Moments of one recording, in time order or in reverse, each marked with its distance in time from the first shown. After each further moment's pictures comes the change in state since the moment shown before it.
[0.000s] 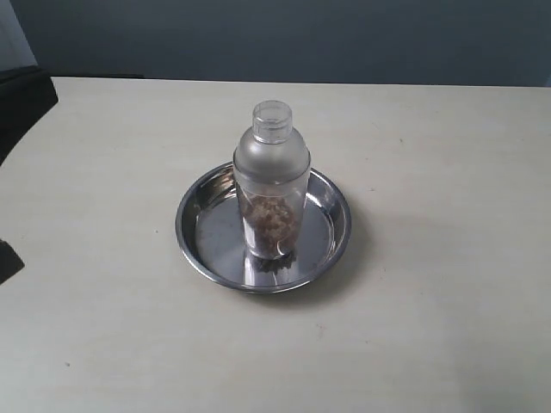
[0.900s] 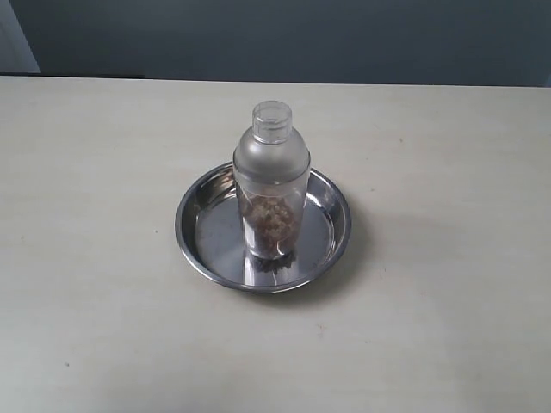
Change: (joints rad) left arm 0.777 -0.546 0.284 -0.073 0.624 -0.194; right arm 0.000 0.000 0.000 0.000 0.000 0.000
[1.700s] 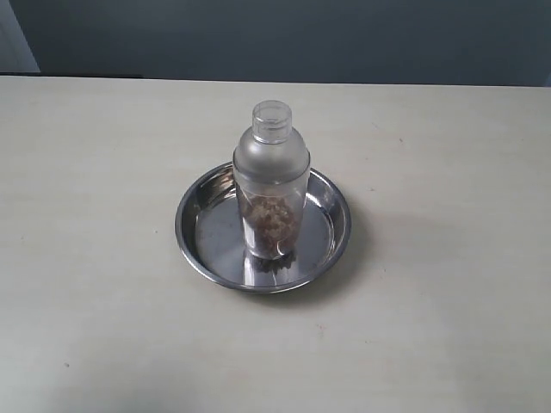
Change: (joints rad) left arm -0.024 -0.002 0.095 0.410 -0.193 -0.453; right arm 0.000 0.000 0.000 0.000 0.000 0.000
